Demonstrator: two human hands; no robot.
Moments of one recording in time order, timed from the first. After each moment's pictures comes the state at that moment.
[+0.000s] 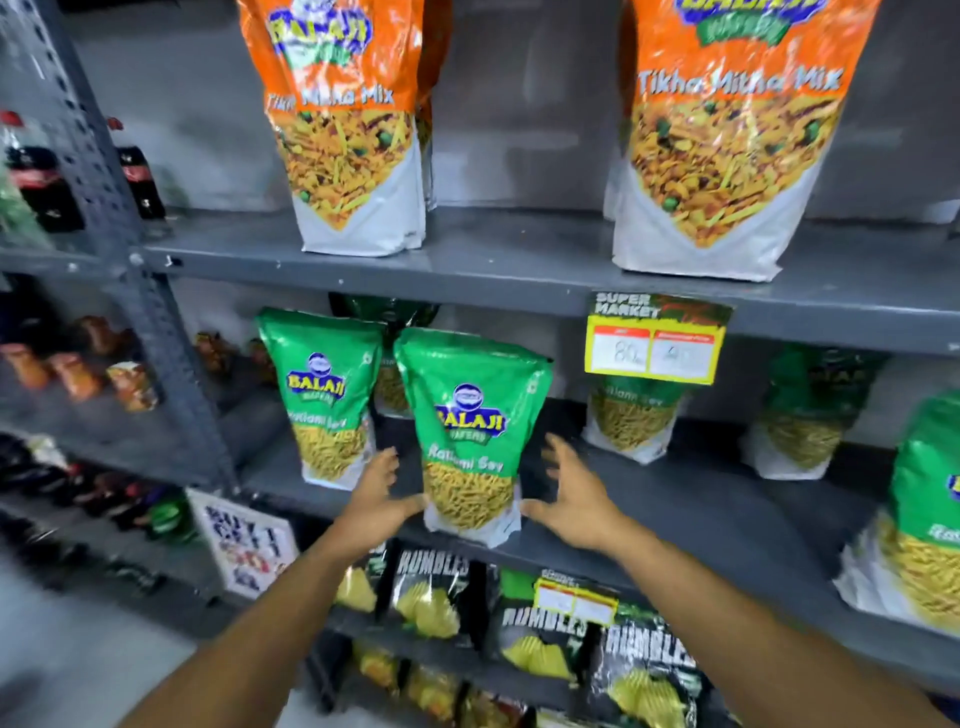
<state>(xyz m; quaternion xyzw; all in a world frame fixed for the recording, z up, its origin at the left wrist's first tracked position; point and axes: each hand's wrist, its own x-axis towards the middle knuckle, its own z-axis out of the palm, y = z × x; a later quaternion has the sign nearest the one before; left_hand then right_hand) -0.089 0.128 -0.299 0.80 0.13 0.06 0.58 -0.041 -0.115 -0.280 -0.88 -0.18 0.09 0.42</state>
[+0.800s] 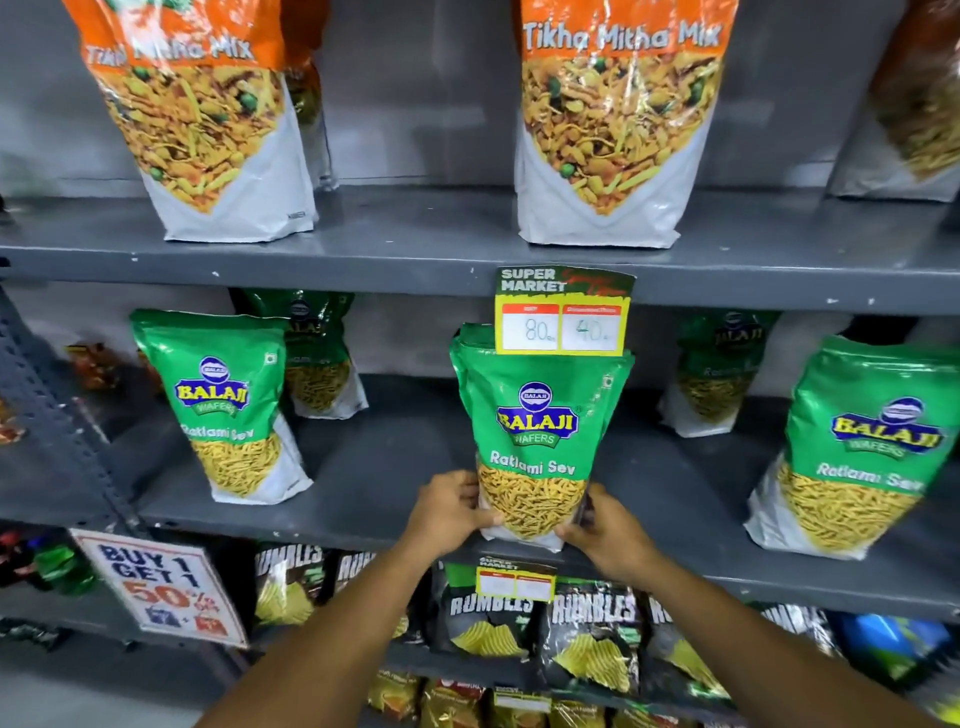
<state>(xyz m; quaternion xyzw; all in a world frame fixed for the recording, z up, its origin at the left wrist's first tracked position) -0.036 0.003 -0.337 0.83 0.02 -0.05 0.55 -0.042 -0.220 -0.351 -0.90 -0.05 0.07 0.43</state>
